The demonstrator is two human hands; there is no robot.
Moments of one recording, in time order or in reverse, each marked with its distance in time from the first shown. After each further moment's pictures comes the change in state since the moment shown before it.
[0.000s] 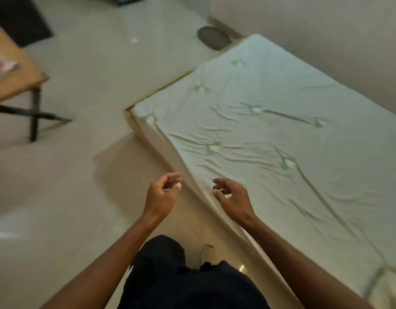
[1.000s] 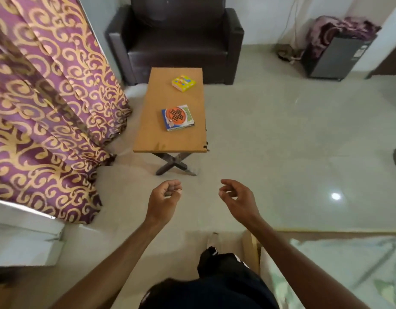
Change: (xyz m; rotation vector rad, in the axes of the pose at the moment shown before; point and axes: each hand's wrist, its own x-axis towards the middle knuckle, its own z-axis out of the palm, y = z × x) left_hand 0.520 -0.002 -0.597 -0.115 0.812 -0.187; right_hand 0.616 -0.492 0.512 -0.072 -0.615 -0.402
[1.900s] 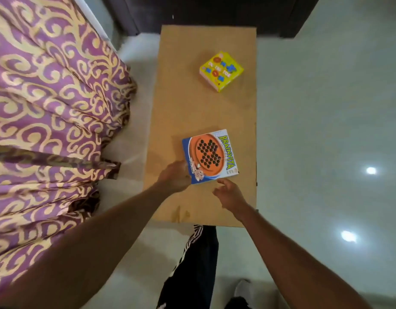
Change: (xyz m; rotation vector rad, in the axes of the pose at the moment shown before) left_hand 0.706 -0.052 -0.017 0.775 -0.495 -0.300; right_hand 0.641 0.017 0.240 -0.042 -0.372 0.600
